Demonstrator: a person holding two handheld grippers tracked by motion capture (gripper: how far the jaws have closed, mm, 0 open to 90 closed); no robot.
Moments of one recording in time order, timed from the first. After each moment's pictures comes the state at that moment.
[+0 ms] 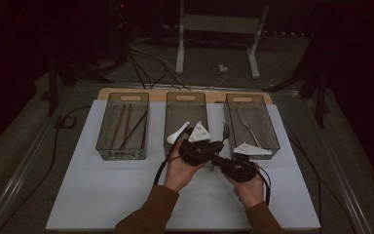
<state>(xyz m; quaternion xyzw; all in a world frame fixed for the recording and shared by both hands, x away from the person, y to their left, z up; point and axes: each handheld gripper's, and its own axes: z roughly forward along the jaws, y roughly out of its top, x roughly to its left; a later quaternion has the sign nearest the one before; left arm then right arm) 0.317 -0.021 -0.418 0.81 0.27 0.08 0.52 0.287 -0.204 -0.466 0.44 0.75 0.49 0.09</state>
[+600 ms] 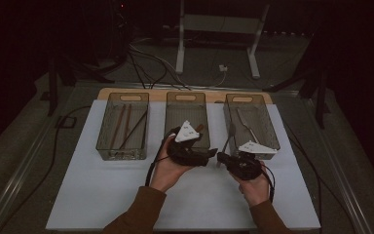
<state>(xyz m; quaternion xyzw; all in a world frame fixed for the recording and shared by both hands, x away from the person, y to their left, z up) 0.315 0.015 -0.417 0.79 0.30 0.11 0.52 0.290 -0.217 -0.460 0.45 0.75 0.48 0.12</state>
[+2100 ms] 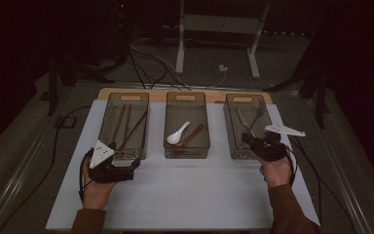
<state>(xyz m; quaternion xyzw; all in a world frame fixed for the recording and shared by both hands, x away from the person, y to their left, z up) 0.268 0.202 -0.463 0.72 0.43 0.26 0.47 0.323 -0.275 -0.423 0.50 0.71 0.47 0.18</state>
